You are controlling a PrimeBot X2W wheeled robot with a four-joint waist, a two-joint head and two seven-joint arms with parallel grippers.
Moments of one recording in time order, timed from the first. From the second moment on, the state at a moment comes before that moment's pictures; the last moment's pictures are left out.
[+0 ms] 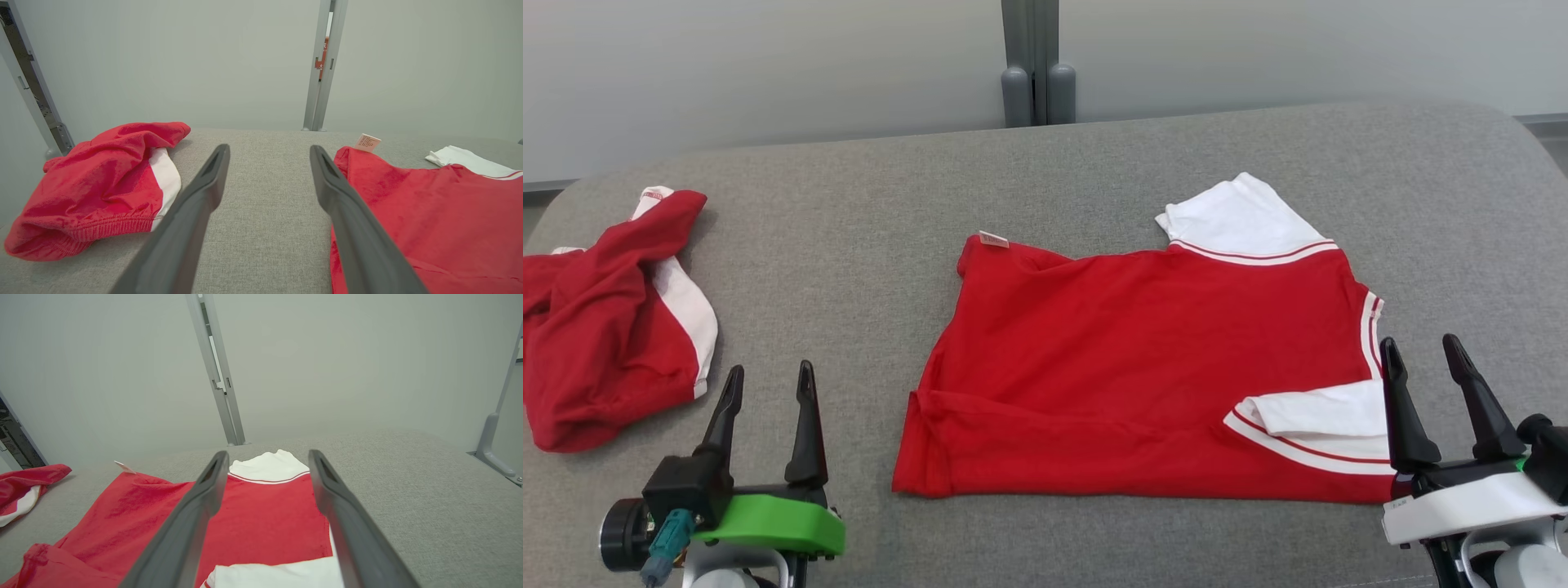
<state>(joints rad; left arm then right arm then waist) -0.06 0.07 0.00 0.20 -0.18 -0.09 -0.26 0.04 -0.19 -0.02 0.02 0.34 0.13 -0.26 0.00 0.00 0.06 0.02</state>
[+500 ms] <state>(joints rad) -0.44 0.10 -0.14 0.44 -0.15 -0.12 -0.25 -0.29 -0.33 0.07 0.16 0.31 0.13 -0.21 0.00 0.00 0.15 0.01</state>
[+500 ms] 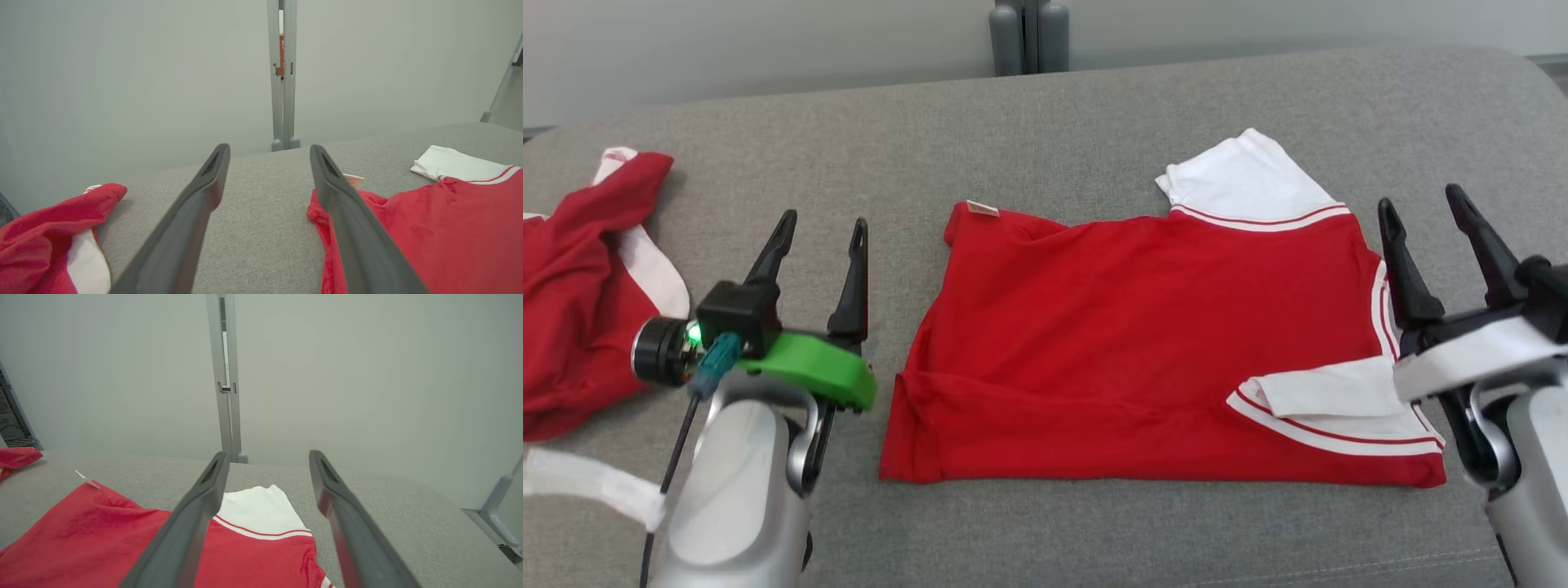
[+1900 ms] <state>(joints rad) -1.00 0.05 -0.65 1.02 -0.42 -0.13 -0.26 -1.01 -0.45 0.48 0.87 0.44 0.13 -0.24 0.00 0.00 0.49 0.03</state>
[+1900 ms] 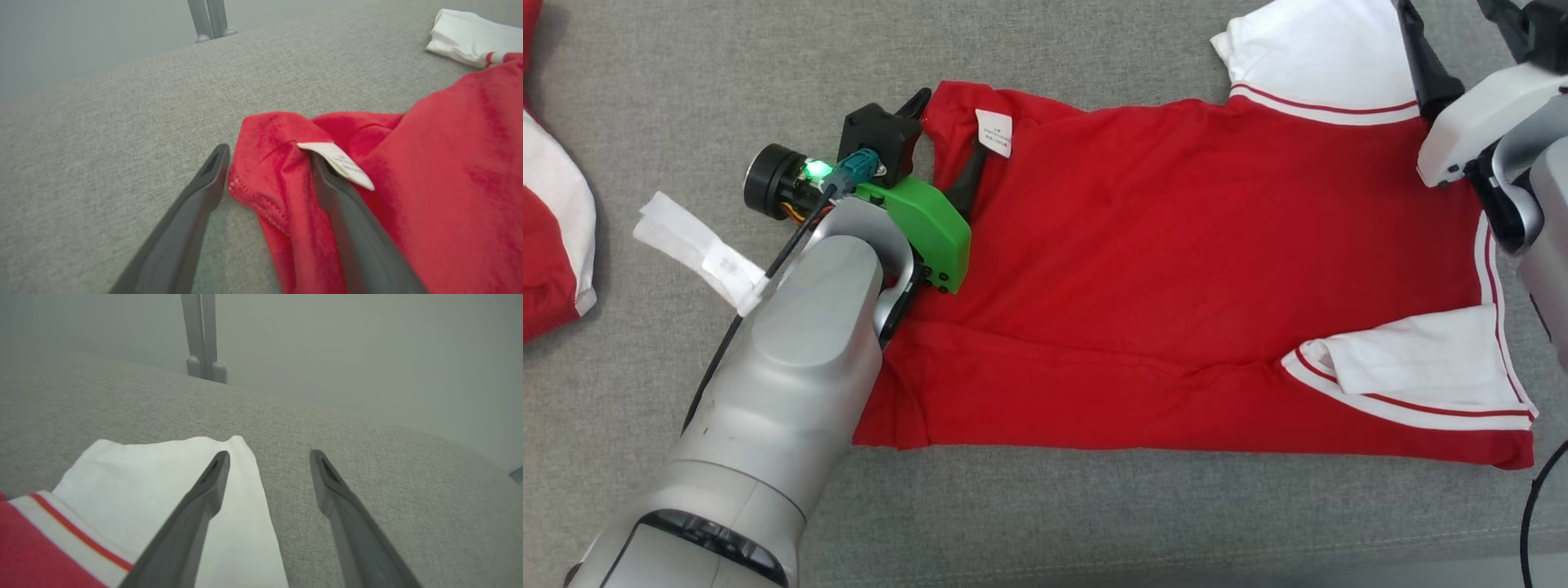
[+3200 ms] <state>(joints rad) -0.98 0.05 -0.71 0.80 -0.48 -0.06 -0.26 -1.22 -0.53 0.71 1.04 0.75 0.13 -0.21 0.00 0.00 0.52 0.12</state>
